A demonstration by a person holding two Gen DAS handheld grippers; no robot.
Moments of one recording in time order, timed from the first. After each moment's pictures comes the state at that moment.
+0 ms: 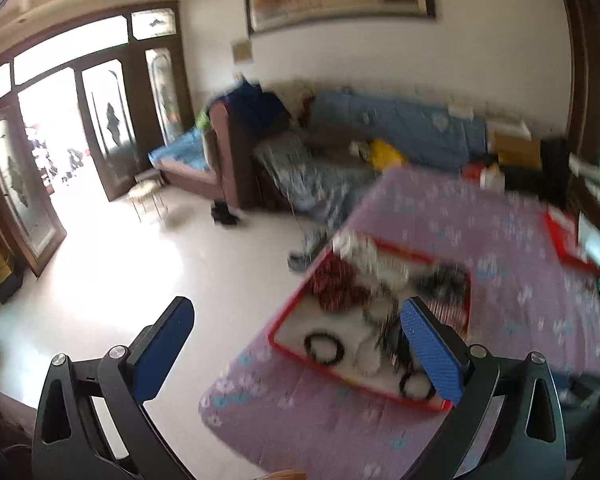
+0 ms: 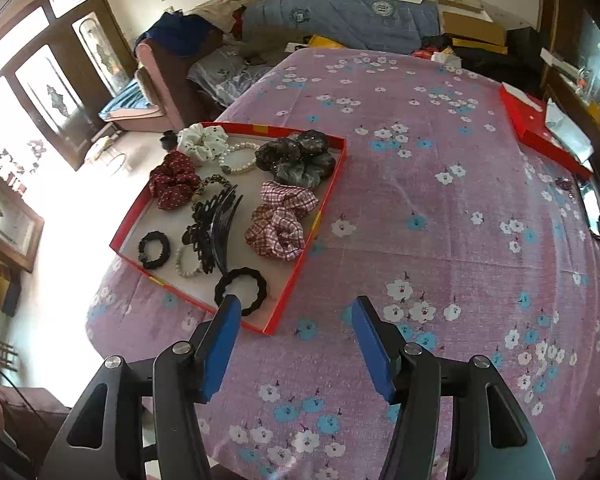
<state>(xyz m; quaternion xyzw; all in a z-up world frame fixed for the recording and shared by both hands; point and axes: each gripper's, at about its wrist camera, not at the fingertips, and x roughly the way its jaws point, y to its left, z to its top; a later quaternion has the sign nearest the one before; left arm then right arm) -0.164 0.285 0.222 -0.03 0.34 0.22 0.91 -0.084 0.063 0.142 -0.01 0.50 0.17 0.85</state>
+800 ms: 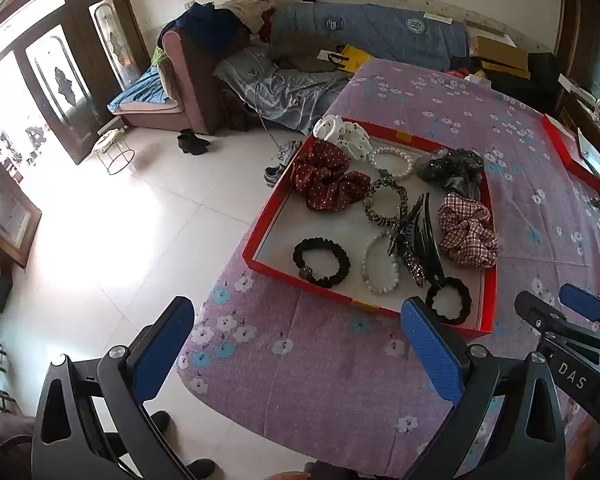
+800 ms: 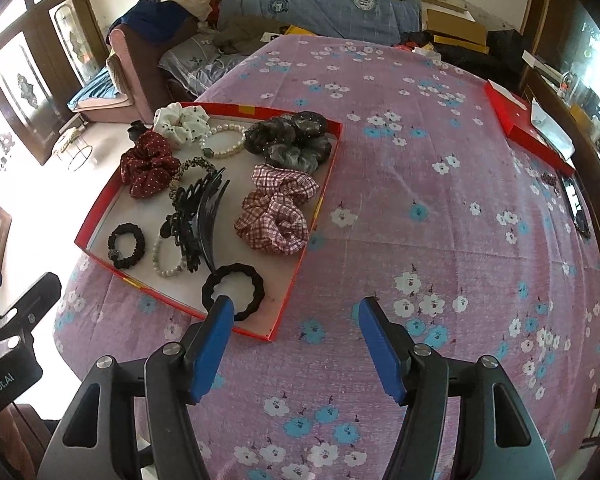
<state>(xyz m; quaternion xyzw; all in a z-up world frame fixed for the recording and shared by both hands) -0.134 0.305 0.141 -0.02 0.47 0.16 0.87 -0.079 0.101 0.117 -0.04 0.51 0.11 0.85</state>
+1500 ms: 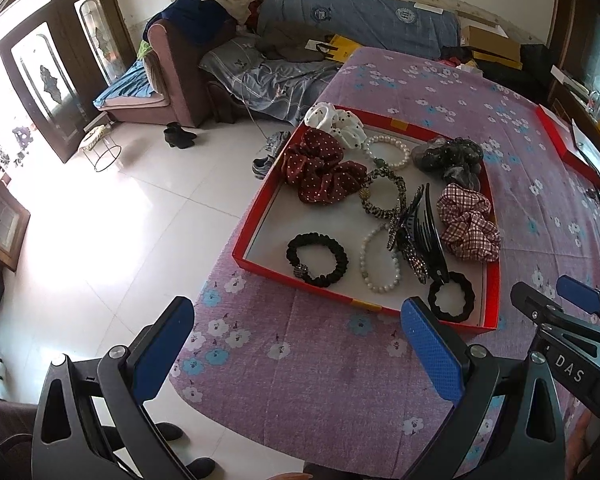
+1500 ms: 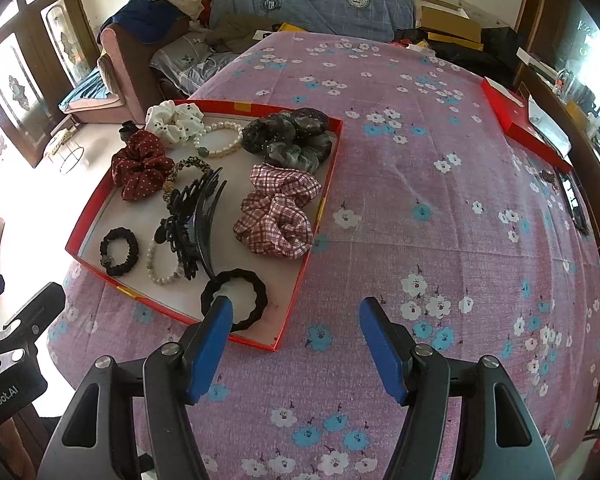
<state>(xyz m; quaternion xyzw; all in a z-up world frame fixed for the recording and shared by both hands) -0.123 0.314 0.130 -0.03 0.49 0.14 0.86 -0.072 0.110 0.111 -0.04 0.52 0.09 0.85</state>
